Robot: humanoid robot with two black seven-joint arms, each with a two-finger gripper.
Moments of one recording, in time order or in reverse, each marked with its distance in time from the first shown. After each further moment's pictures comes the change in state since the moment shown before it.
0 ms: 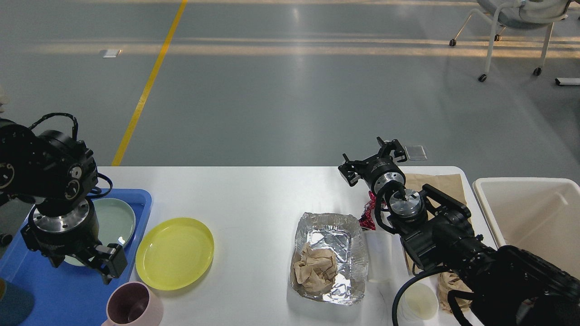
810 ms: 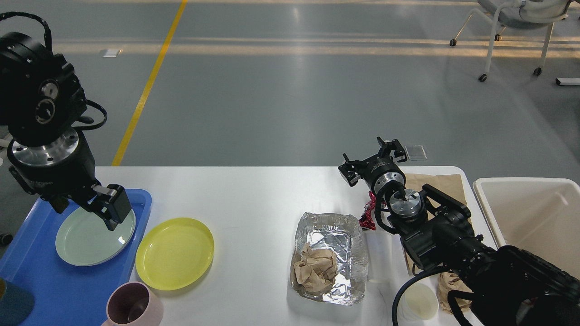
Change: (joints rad) left arm -0.337 -0.028 0.037 -0.006 -0.017 -0.134 -0.128; right arm 0.000 0.000 0.000 0.000 0.000 0.000 0.000
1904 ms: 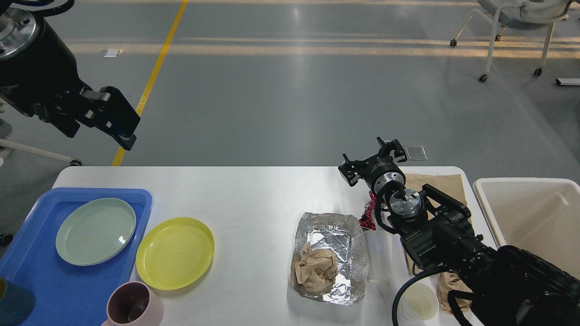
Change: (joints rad) left arm -0.339 0.018 0.006 0.118 -0.004 -0.200 -0.226; right arm 0.000 0.000 0.000 0.000 0.000 0.000 0.000
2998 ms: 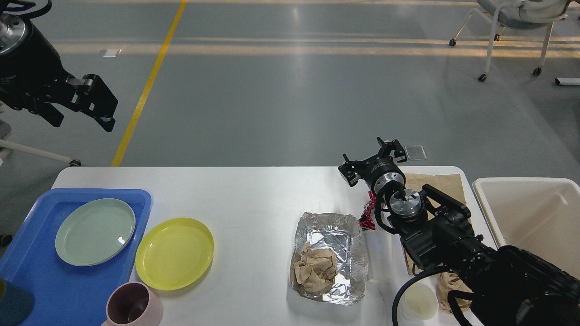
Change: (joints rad) left arm 0.238 0.079 0.003 0.272 0.024 0.000 -0.012; right arm 0.000 0.000 0.000 0.000 0.000 0.000 0.000
